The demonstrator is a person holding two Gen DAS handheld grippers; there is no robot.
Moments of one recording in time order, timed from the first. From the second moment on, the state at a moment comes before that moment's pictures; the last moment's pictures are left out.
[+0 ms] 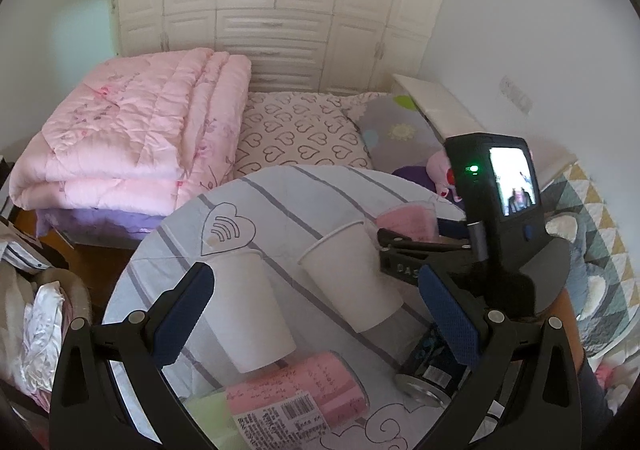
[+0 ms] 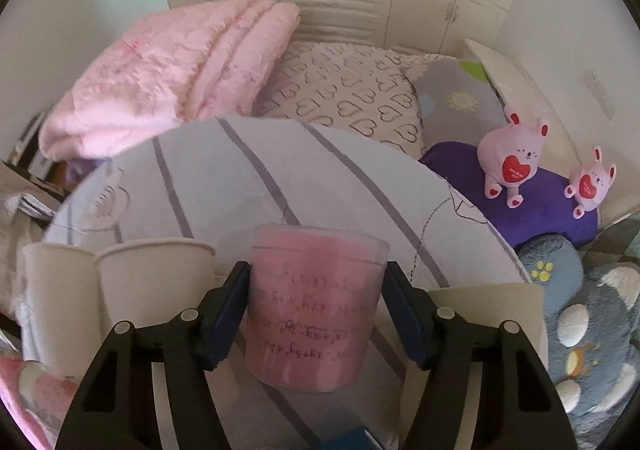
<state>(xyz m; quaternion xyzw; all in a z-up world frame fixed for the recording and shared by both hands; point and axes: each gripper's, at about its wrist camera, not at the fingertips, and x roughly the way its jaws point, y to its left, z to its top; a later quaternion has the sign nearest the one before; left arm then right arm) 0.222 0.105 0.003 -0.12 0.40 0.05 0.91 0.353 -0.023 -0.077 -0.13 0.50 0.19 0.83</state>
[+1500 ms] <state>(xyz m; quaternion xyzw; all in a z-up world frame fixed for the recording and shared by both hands) 0.032 0.045 -0.018 -0.13 0.45 0.04 0.88 0.120 -0.100 -0.090 0.02 0.55 0.30 0.78</state>
